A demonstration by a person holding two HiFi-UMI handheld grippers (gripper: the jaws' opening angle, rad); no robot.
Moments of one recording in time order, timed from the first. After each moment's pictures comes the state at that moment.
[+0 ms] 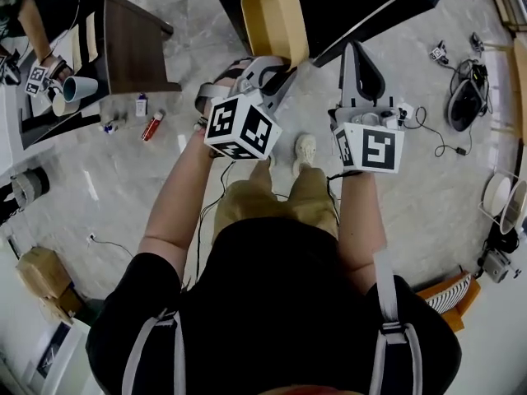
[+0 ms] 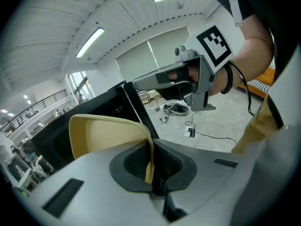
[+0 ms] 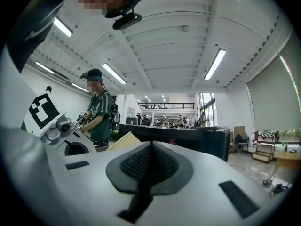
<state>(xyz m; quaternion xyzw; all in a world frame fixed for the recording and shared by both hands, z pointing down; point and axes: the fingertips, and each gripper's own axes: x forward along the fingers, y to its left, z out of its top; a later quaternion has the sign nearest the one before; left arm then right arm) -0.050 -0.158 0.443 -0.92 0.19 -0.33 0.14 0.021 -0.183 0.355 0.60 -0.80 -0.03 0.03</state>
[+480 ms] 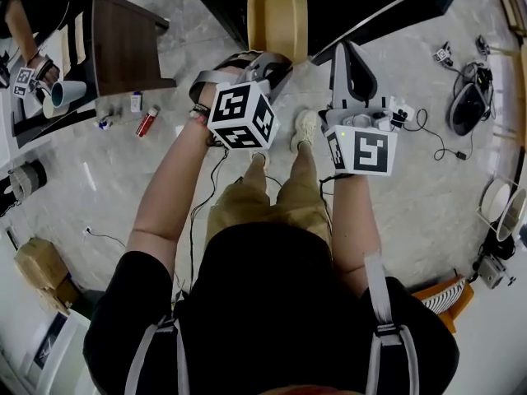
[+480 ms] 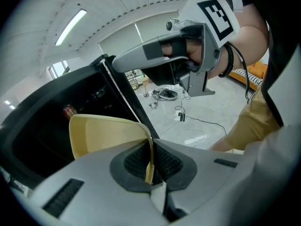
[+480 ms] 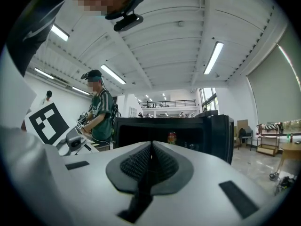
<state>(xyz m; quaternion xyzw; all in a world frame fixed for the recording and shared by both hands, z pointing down) -0.013 -0.190 0.517 -0.88 0.12 -0.43 0.14 0.046 -0.217 0.397 0.59 -0.81 0.00 0.02</state>
